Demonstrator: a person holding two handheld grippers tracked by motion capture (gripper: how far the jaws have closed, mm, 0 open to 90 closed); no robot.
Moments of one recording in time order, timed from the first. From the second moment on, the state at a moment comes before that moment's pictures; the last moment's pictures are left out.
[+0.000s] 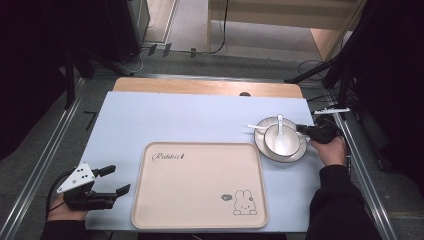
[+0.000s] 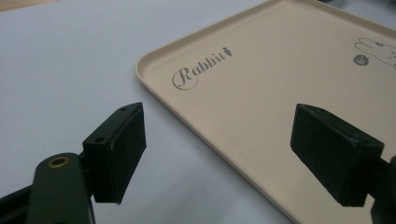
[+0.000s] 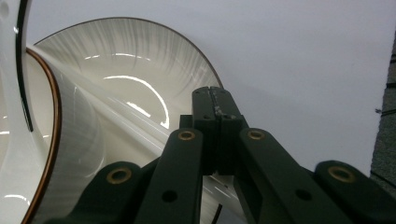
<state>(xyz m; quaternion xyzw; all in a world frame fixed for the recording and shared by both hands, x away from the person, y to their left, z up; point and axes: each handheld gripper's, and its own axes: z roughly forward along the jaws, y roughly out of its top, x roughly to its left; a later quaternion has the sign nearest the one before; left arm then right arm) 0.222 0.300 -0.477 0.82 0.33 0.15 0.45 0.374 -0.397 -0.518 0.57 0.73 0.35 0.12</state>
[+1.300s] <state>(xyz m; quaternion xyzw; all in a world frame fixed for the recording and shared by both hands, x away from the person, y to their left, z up) 0.228 0.294 -0.477 0.82 0.32 0.15 0.46 0.339 -0.411 -0.500 0.53 0.76 0.35 0.11</state>
